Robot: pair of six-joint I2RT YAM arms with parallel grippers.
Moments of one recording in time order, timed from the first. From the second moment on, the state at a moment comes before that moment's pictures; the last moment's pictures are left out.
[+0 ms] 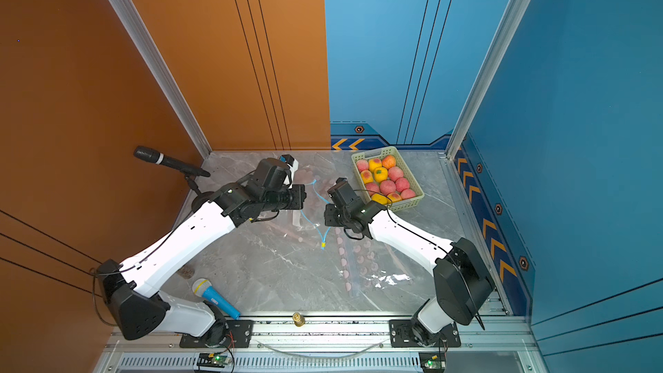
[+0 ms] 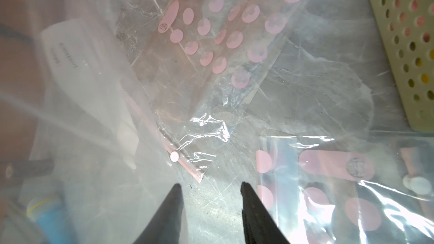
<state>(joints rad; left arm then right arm) -0.68 1.42 1.44 -0.77 -0.03 -0.55 0.71 1.54 1.15 -0.46 0.03 0.63</state>
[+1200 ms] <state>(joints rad) -0.64 1.63 1.54 -0.99 -0.01 -0.37 0.71 1.49 1.28 -0.56 -0.10 0.55</state>
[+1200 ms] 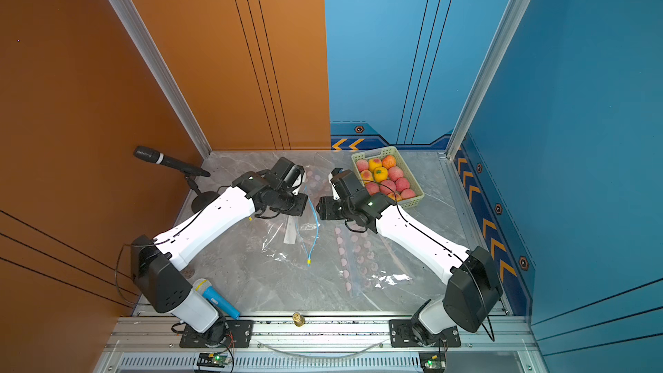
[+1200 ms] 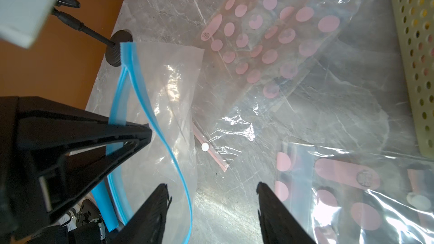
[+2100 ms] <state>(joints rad) -0.65 1.47 1.73 -1.05 0.08 -0.39 0.78 1.72 1.36 -0.58 0.40 0.57</state>
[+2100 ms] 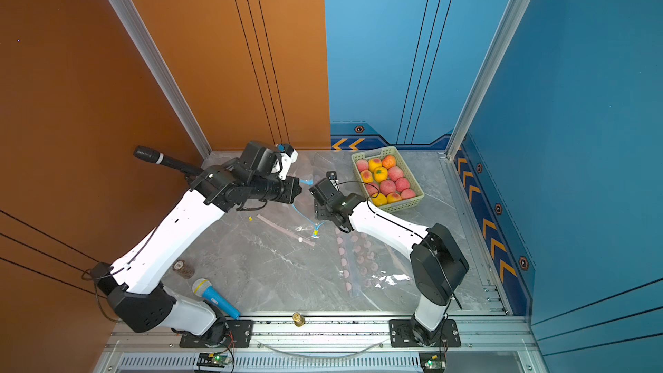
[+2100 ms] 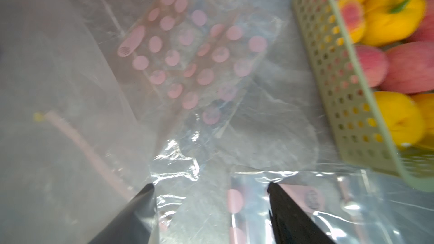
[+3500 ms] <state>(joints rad) -0.76 1.62 1.96 -1.22 -0.38 -0.32 0.13 1.69 1.38 -0.68 -0.02 0.45</state>
